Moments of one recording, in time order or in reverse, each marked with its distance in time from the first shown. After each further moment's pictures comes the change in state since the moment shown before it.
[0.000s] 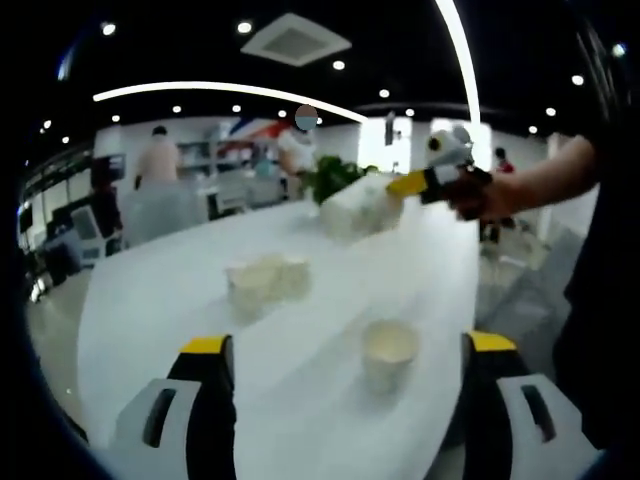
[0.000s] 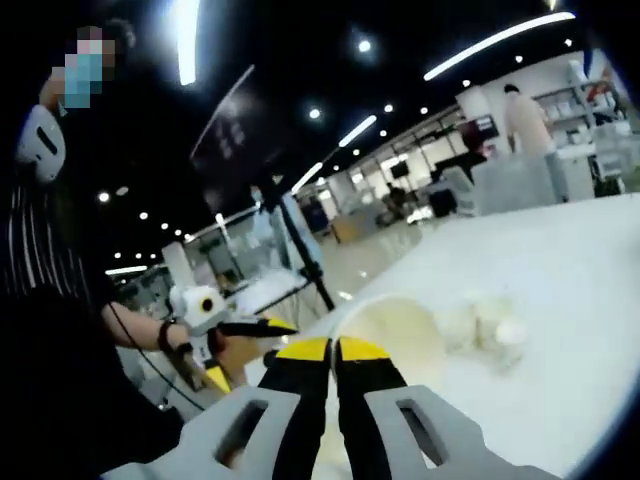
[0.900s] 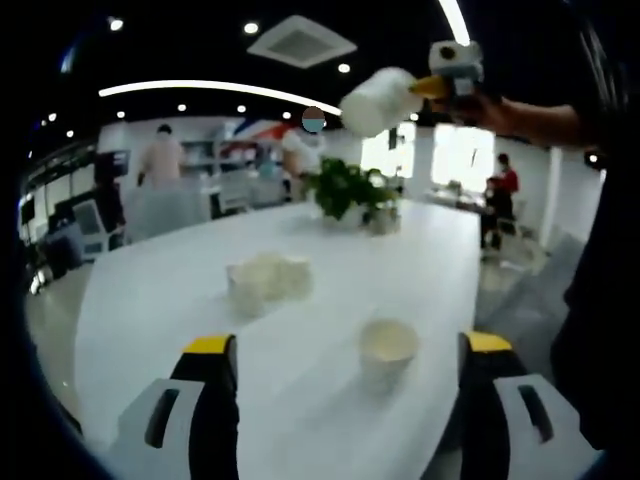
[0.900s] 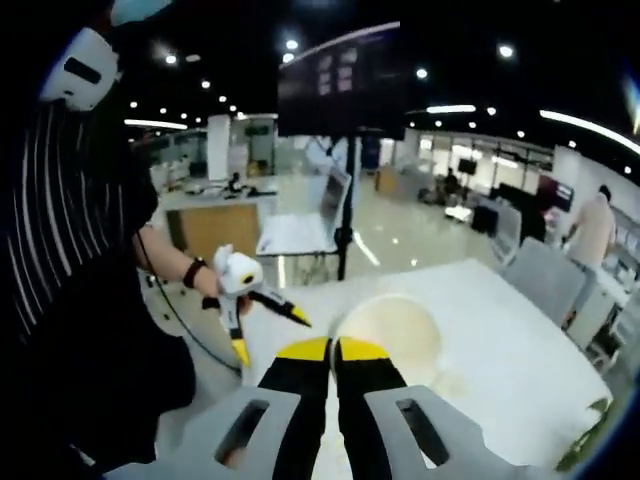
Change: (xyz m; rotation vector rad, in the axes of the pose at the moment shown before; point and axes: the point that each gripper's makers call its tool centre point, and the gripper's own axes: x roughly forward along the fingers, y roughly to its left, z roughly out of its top) left arm -0.002 -0.001 -0.003 -0.023 -0.013 0.010; right arm -0.008 0.073 0.094 -0.539 0.386 0.085
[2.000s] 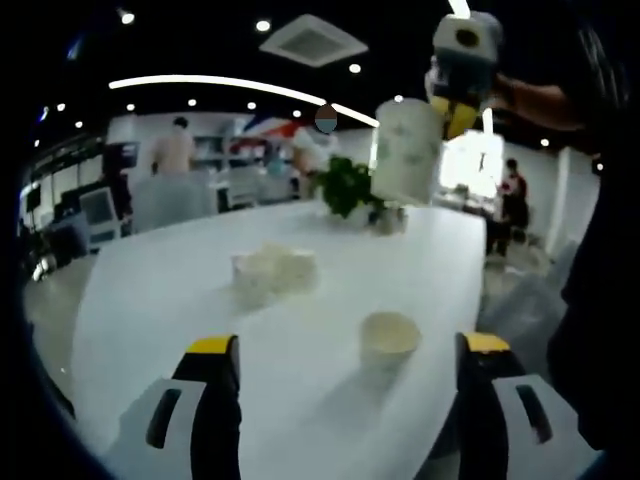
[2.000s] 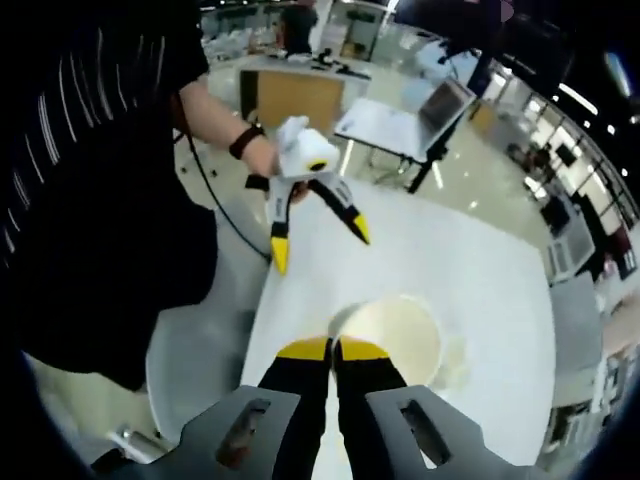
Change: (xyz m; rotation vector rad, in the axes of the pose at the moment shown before) left arm -0.003 0.000 -0.013 -0.042 -0.004 0.029; right arm 0.064 0.056 -0.082 -0.361 0.500 0.266
